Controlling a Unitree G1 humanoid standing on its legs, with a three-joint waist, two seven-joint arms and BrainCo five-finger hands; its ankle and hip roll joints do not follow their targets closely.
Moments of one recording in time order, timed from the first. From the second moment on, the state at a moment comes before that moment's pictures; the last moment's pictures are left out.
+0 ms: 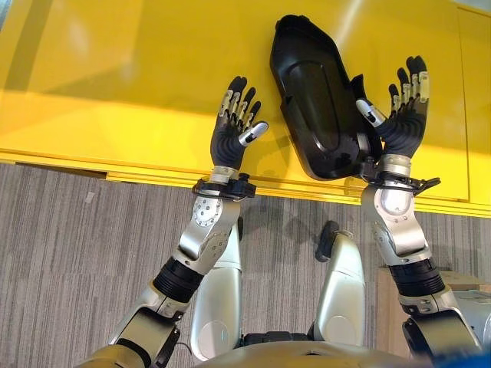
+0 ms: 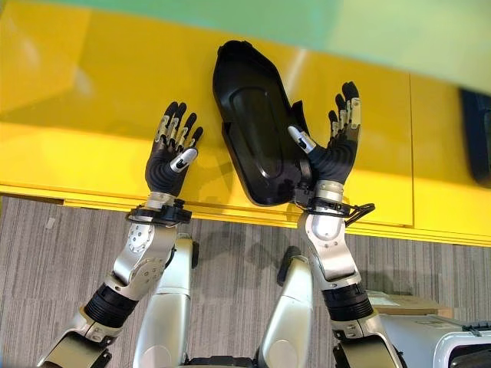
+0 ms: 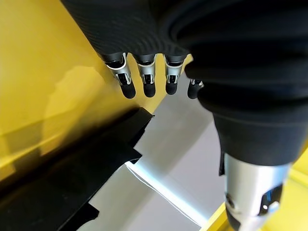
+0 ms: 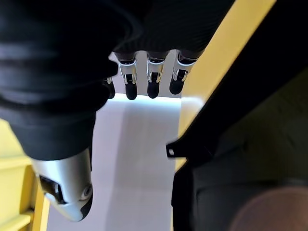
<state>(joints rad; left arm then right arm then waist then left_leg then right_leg) -0.38 0.27 -0.41 -0.08 -0.69 -0.34 0.25 -0.39 -0.29 0.18 -0.08 0.22 -0.25 -0.53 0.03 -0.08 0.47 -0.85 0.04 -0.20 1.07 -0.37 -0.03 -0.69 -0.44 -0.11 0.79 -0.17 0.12</state>
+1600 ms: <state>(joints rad) -0.75 0.11 -0.53 0.31 -0.68 -0.36 0.45 -0.52 -0.38 0.32 0.04 0.57 -0.27 -0.51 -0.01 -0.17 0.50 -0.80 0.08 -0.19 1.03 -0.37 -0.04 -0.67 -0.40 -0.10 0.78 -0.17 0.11</state>
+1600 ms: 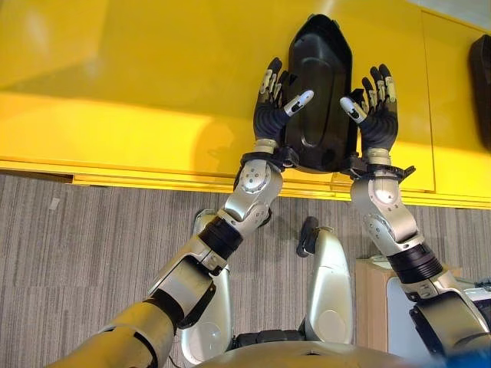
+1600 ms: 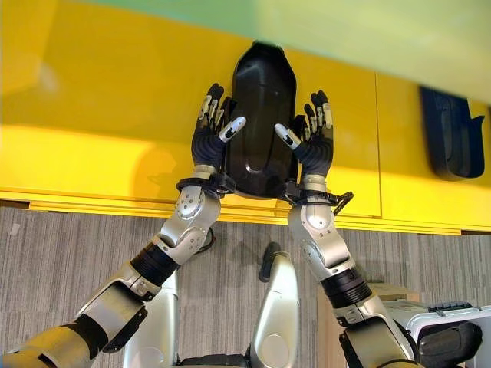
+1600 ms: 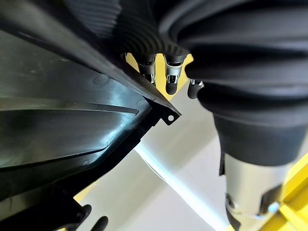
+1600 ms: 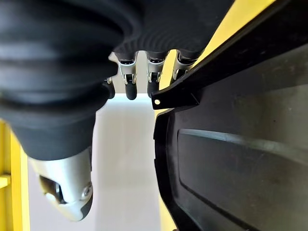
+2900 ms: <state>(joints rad) -1.05 0.05 -0.47 0.66 -0.64 -0.31 0.62 -0.93 -0.34 0.40 0.41 0.70 -0.28 -0.55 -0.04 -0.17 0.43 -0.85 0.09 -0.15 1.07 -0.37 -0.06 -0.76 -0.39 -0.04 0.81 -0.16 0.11</state>
